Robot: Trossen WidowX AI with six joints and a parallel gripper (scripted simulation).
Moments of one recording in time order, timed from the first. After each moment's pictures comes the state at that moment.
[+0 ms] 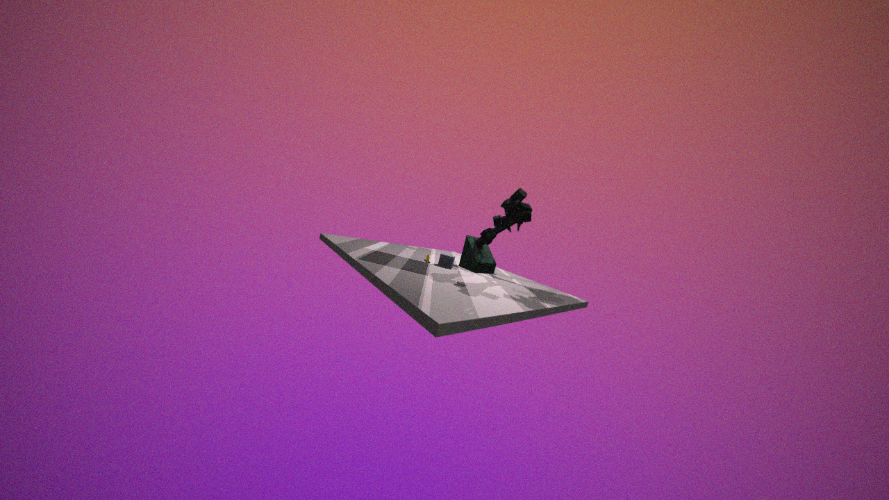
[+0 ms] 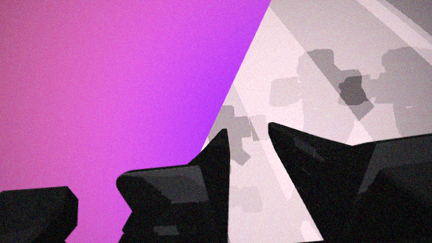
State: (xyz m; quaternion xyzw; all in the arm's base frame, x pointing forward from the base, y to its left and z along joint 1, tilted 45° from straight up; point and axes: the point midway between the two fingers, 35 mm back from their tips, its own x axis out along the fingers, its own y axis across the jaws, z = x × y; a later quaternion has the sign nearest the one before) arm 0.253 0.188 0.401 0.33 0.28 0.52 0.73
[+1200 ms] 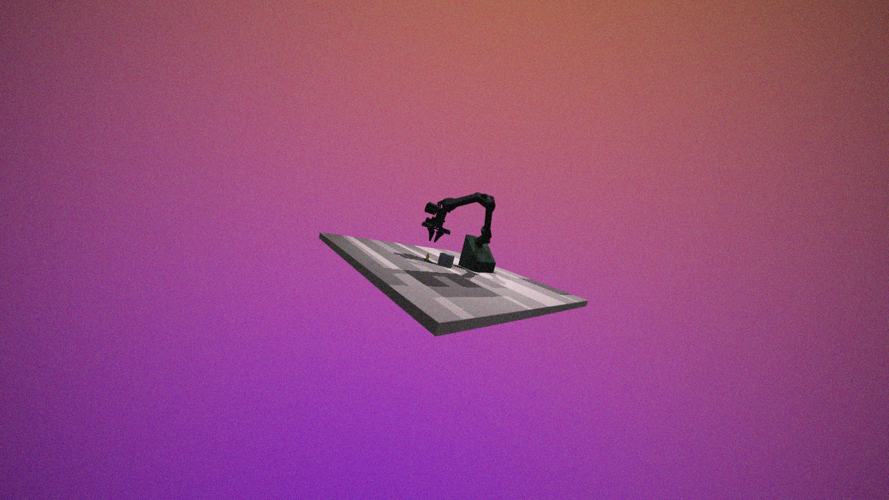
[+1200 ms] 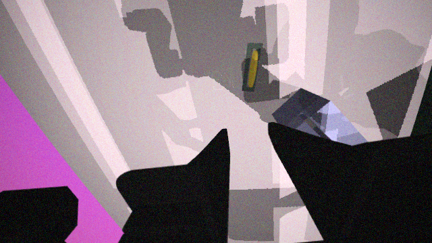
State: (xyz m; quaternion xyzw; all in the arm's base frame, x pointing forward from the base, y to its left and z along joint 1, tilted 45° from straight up) arm 0.369 -0.014 -0.037 0.68 0.61 -0.28 0.28
